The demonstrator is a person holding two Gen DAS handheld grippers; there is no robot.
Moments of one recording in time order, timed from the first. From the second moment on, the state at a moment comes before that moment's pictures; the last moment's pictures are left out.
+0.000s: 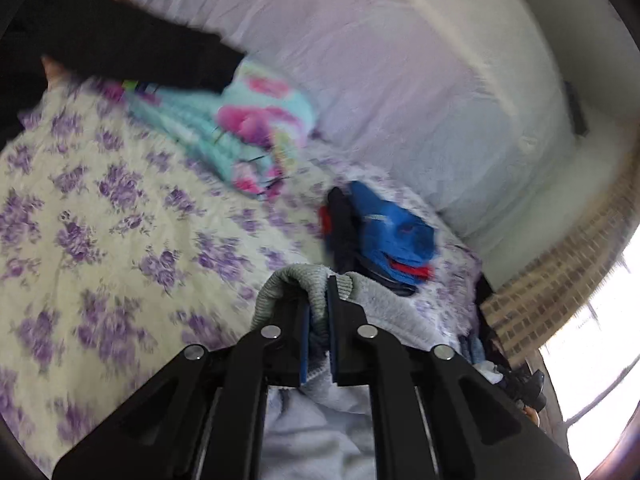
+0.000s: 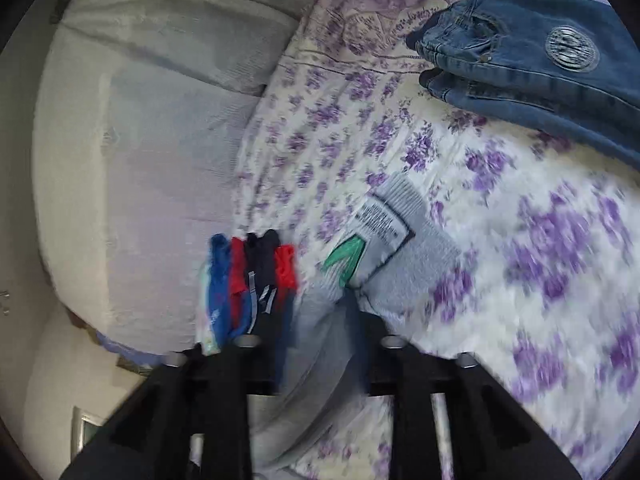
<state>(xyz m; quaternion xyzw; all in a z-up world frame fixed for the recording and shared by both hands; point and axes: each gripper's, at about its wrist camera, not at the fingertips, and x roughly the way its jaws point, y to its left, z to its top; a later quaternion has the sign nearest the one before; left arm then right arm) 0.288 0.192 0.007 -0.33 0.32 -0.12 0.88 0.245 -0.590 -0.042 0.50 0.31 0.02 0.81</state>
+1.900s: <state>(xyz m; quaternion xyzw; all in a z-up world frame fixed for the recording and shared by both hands) 0.357 0.193 -0.083 -0.19 0.47 0.07 0.86 0.303 -0.497 -0.056 0.22 0.39 0.01 0.89</state>
